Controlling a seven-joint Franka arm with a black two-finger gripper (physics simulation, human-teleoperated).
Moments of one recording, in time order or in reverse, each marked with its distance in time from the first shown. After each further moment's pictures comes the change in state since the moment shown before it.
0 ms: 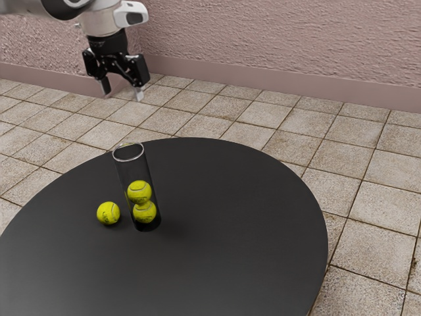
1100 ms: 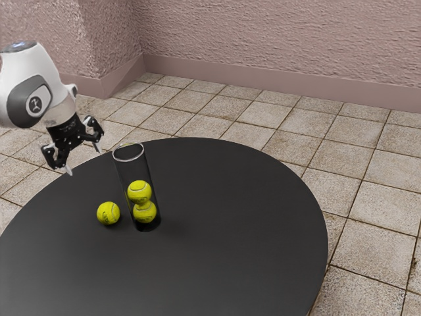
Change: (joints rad) arm 0.223 -0.225 0.058 -0.747 -0.036 0.630 -0.987
